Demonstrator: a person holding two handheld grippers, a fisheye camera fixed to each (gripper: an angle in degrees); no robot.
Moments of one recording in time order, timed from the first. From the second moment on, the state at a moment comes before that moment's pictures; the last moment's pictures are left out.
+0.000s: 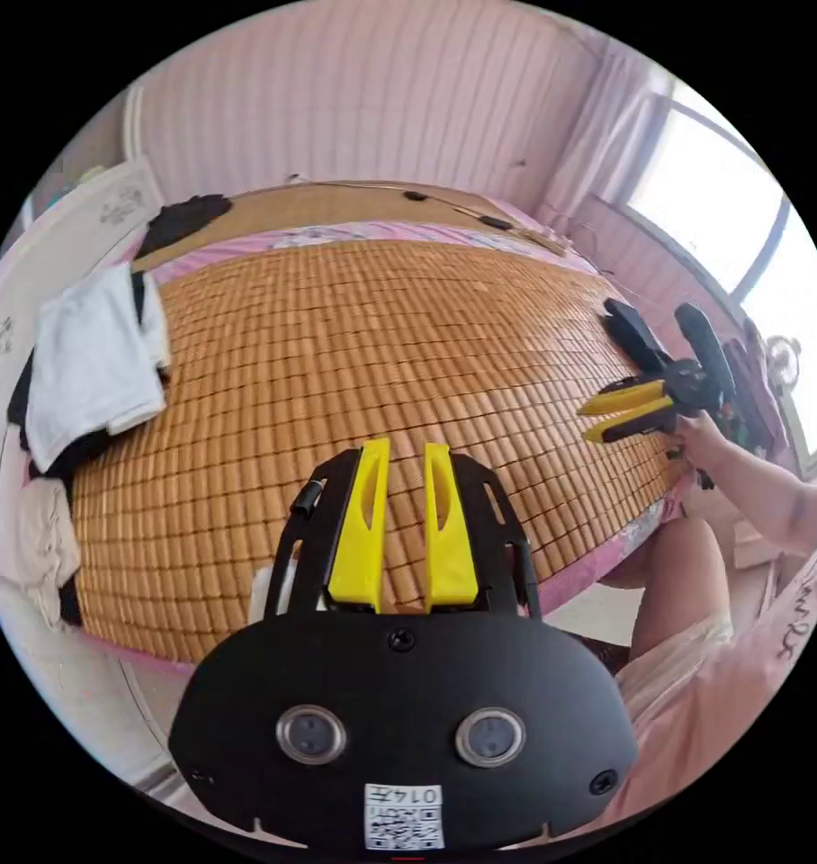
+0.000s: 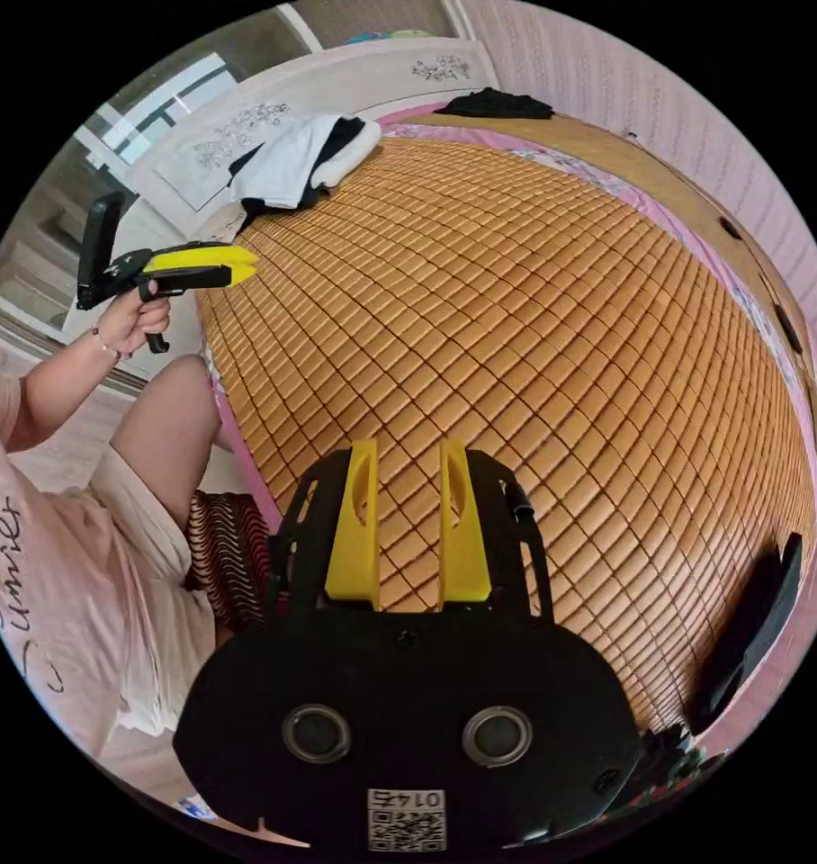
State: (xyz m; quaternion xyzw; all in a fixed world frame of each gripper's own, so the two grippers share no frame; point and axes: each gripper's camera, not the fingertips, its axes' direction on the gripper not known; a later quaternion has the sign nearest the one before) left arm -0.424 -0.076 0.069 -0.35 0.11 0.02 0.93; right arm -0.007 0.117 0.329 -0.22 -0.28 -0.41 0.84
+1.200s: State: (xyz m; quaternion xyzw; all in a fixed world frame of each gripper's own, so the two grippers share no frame) left arm -0.917 -0.003 -0.188 -0.22 -0.14 -0.38 0.89; right arm -0.680 0.312 0.245 -0.14 -0.24 -0.64 0.71
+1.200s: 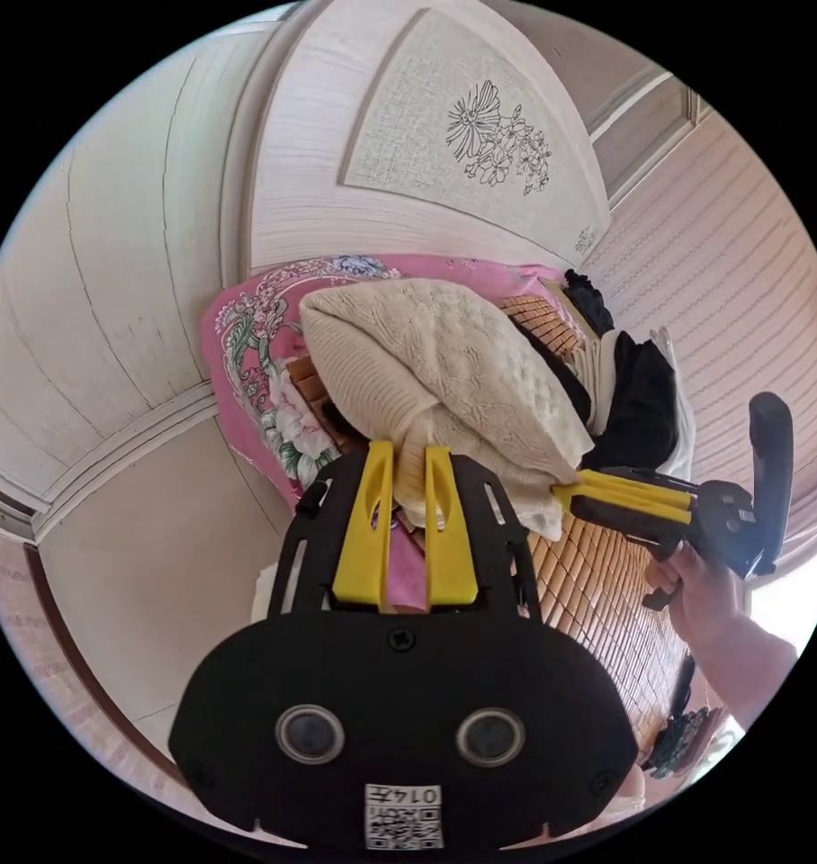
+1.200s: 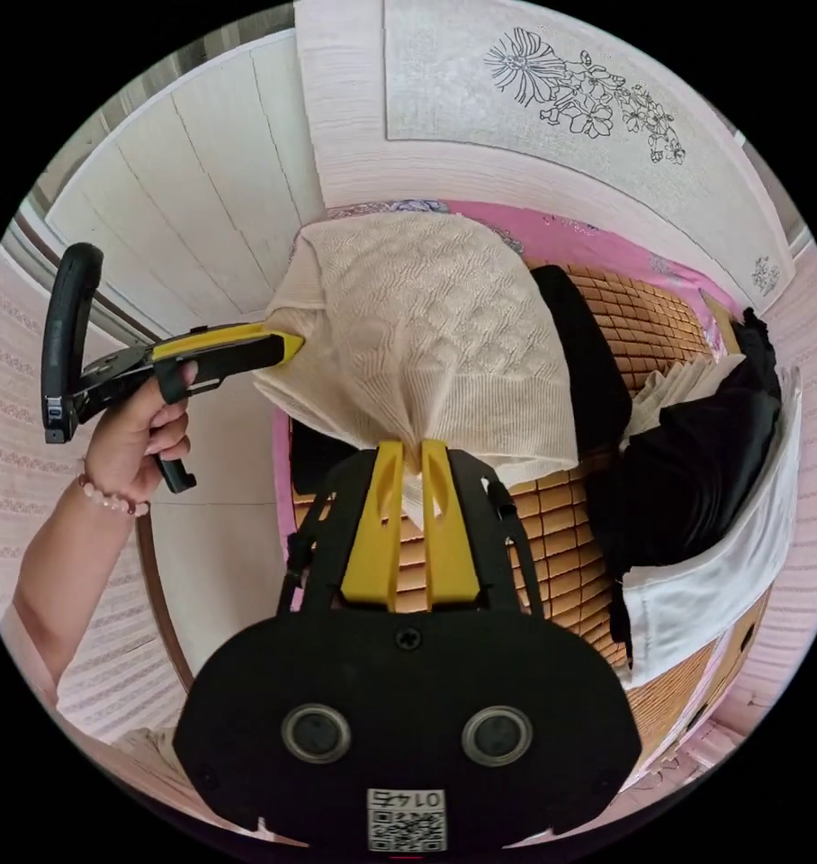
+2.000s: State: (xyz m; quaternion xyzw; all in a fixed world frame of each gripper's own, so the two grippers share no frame) left arm -0.607 -0.290 -0.293 -0.03 -0.09 0.04 0.99; right arm -0.179 0.128 0.044 0.10 -0.48 -0.49 0.72
